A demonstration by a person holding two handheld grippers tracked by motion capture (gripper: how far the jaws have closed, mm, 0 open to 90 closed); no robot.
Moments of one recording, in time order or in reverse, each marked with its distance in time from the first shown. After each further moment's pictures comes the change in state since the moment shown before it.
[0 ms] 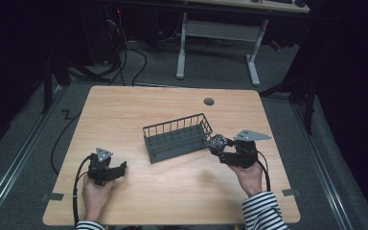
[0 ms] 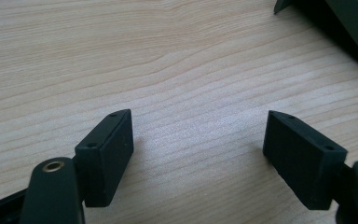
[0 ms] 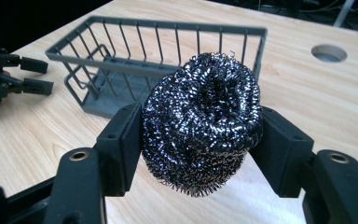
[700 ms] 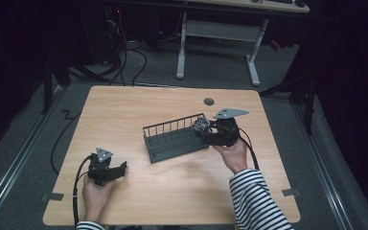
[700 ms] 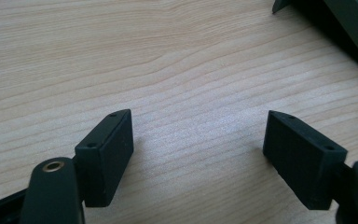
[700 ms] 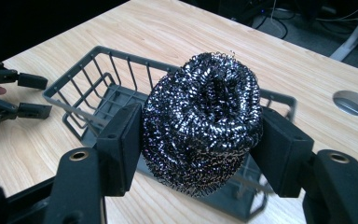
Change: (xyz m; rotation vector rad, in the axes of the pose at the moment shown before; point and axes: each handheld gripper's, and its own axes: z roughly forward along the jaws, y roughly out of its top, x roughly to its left) left arm 0.000 0.000 0.000 0.000 -0.002 0.003; right arm 0.010 0.064 0.044 0.045 0.027 -0.089
